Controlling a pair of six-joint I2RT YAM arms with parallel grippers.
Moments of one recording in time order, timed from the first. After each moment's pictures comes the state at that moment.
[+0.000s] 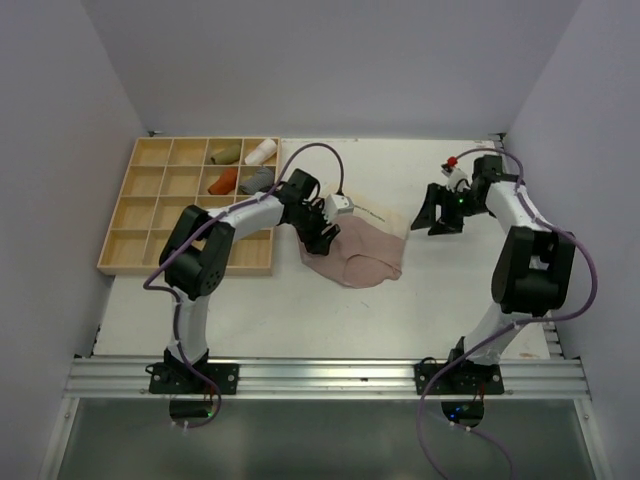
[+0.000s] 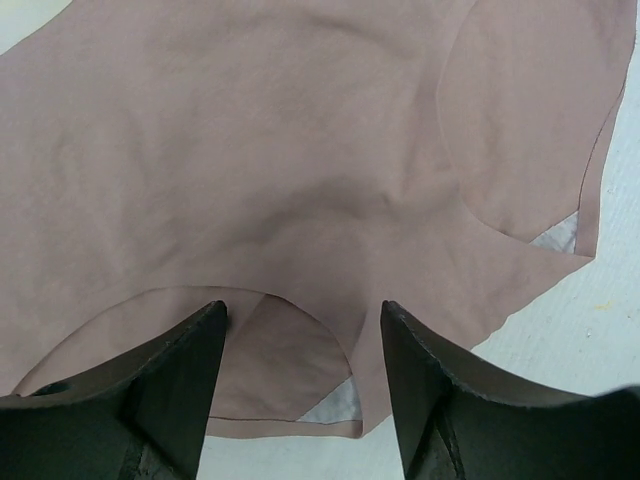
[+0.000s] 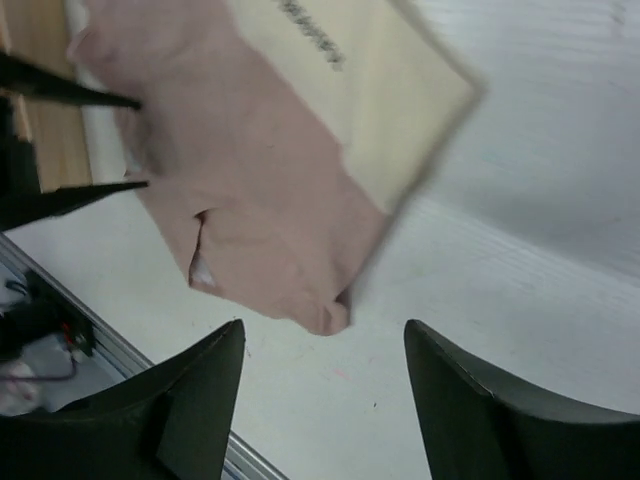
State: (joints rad) left arm -0.55 2.04 1.43 -0.47 0.51 0.50; right arm -0.10 1.72 1.32 -0.85 -0.66 -0.08
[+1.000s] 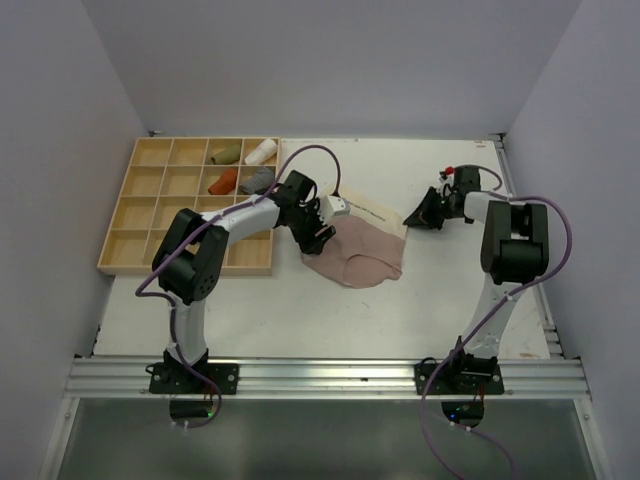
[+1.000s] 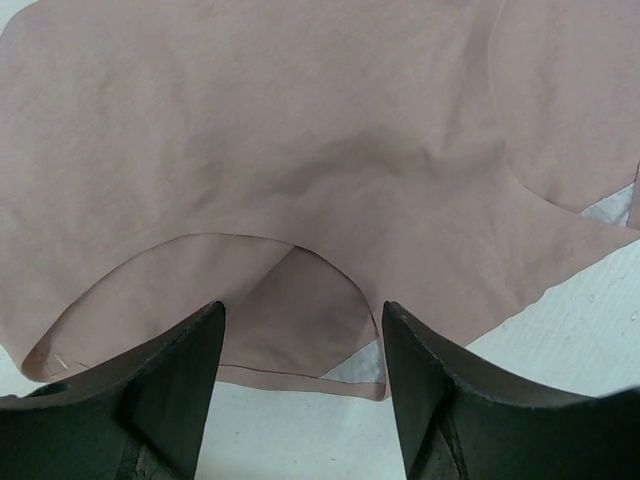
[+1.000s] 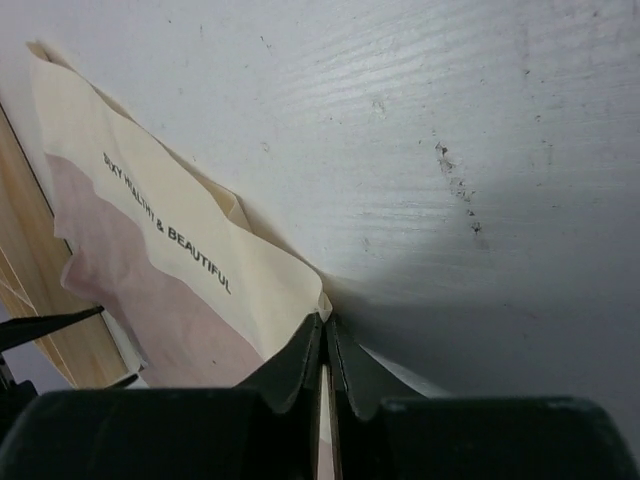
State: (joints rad) left arm -0.55 1.98 1.37 -0.46 0.40 0.52; right arm -0.09 2.03 1.24 -0.27 -0.59 0.45
